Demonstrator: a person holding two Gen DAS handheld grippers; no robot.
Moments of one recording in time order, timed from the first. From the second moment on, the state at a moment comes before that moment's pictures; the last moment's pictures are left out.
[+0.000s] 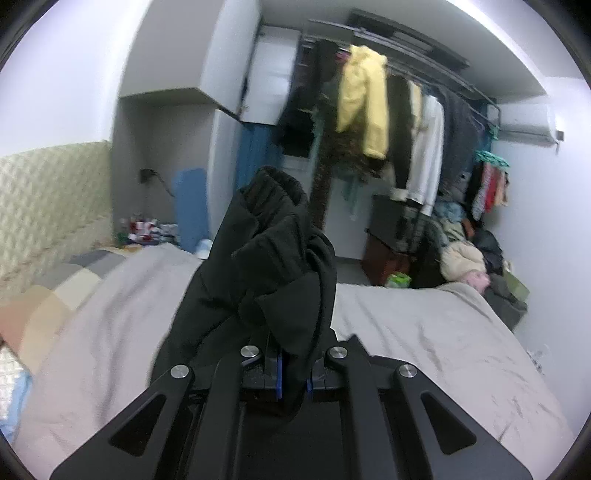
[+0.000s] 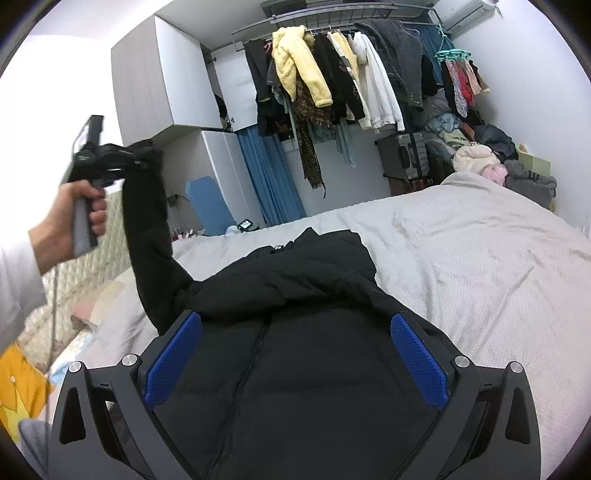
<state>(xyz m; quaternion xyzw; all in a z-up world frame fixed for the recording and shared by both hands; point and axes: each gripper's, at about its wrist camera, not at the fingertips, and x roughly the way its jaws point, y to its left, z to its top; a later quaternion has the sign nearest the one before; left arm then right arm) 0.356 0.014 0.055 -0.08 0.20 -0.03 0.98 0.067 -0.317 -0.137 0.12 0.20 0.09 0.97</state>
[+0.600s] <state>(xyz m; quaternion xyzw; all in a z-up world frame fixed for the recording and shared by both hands) 0.413 -0.158 -0.078 -0.05 0.31 -0.10 0.94 0.070 -0.345 -0.138 0.16 0.19 0.08 0.97</state>
